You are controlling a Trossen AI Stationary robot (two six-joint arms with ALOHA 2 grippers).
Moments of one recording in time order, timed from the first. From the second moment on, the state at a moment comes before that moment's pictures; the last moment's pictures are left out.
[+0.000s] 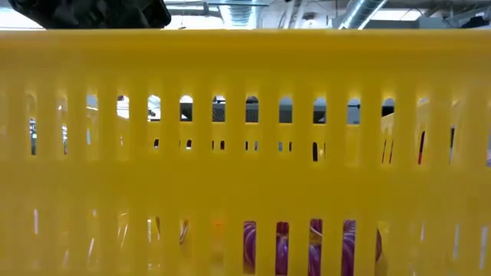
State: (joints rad) left arm -0.11 1.19 0.48 0.31 0.03 -0.13; right arm 0.46 1.64 1.43 -0.68 0.40 -0.07
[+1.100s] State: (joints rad) left arm 0.07 1.65 0.96 -0.16 0.05 0.34; right arm 0.38 0.98 0.52 0.35 0.31 -0.10
